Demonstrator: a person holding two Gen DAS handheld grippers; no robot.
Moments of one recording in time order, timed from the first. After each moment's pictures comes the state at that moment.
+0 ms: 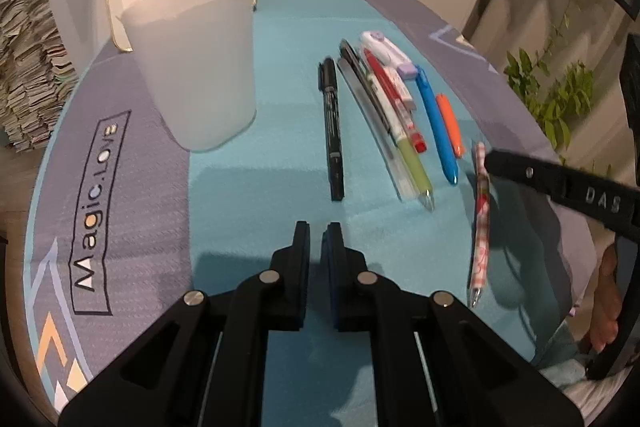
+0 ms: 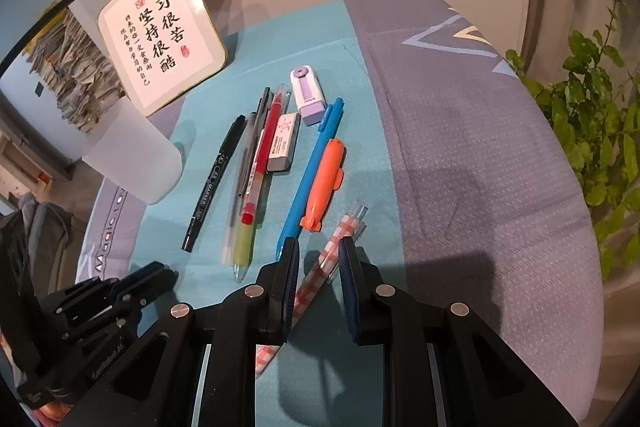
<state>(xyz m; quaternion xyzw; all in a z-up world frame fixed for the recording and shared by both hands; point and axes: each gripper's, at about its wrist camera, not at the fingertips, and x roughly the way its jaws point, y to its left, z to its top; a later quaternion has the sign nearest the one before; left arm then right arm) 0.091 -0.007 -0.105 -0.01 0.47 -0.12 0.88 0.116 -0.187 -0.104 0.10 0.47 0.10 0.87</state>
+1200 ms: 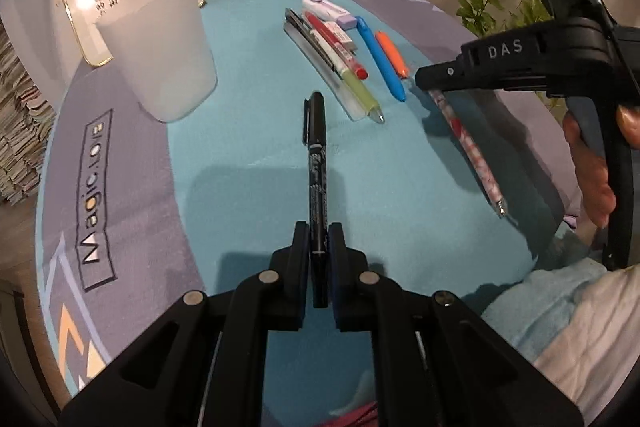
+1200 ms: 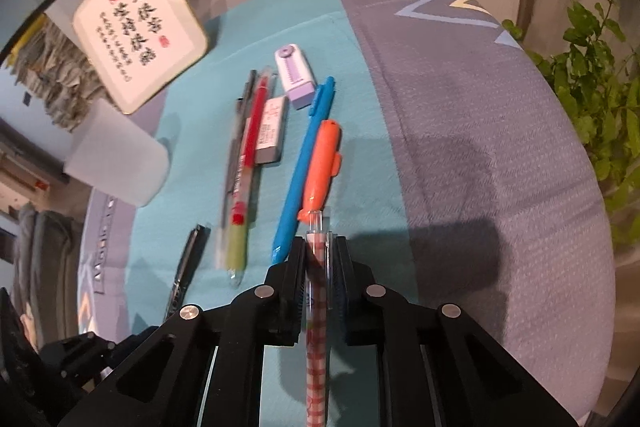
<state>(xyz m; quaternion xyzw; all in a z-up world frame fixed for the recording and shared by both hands) 0.049 -0.008 -0.108 0.08 0.48 -0.19 0.85 0.130 -0.186 -0.111 0.13 0.51 0.09 0.85</state>
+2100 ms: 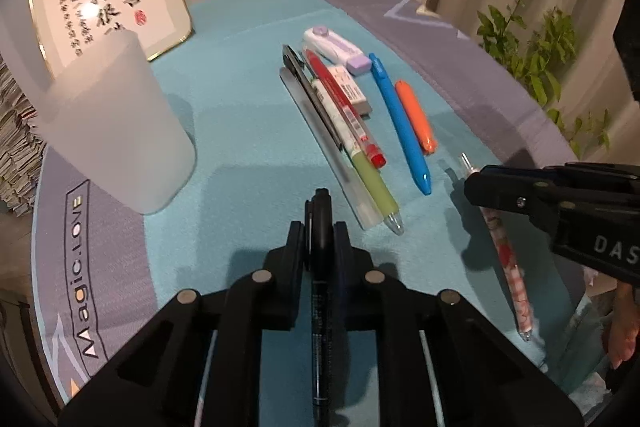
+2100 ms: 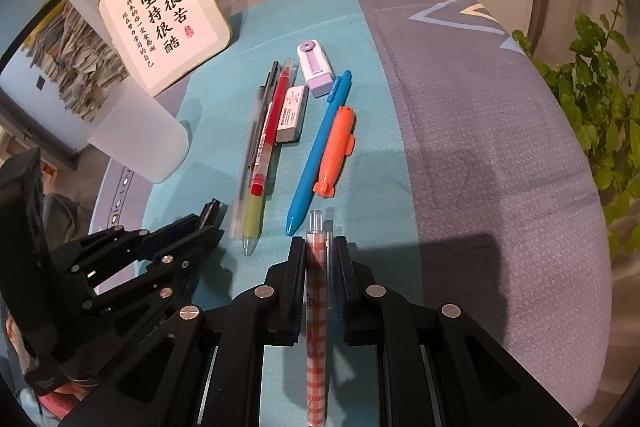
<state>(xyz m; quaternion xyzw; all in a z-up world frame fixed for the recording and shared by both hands) 0.109 -0.038 -0.102 0.08 0.47 -0.17 0.86 0.111 -0.184 -0.107 0.11 0.50 0.11 0.85</state>
